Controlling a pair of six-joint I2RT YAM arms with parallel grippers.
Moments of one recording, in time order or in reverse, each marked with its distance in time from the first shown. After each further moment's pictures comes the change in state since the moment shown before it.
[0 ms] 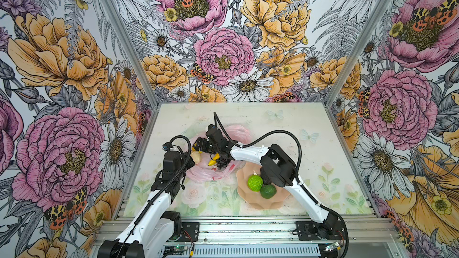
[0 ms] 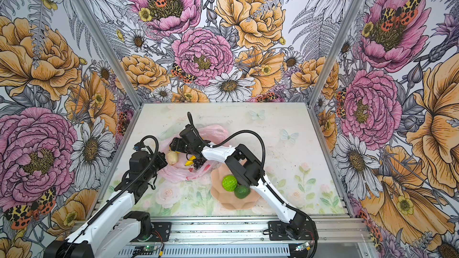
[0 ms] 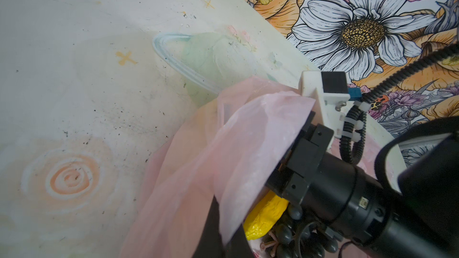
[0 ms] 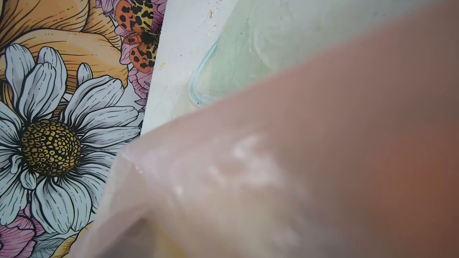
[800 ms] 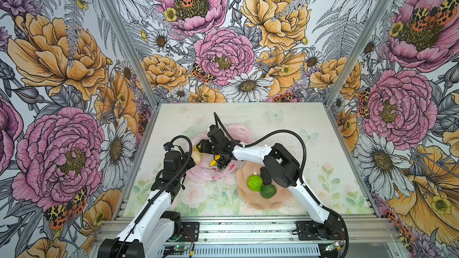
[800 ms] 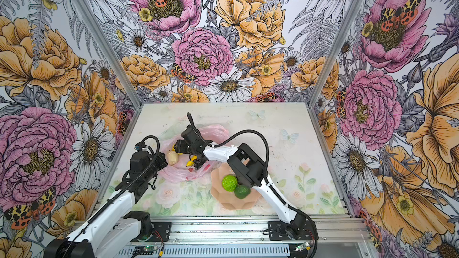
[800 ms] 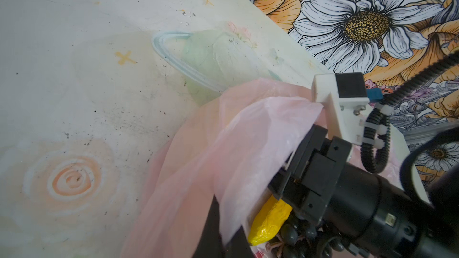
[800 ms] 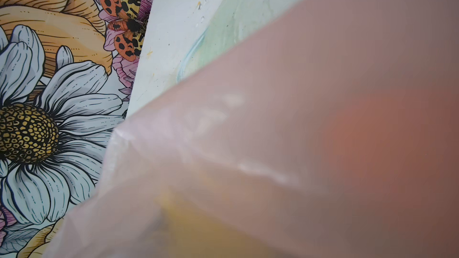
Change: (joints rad) left arm -0.005 0.011 0.000 0.002 -0.004 0.029; right arm -0.004 -0.090 -0.099 -0.061 0.039 -0.092
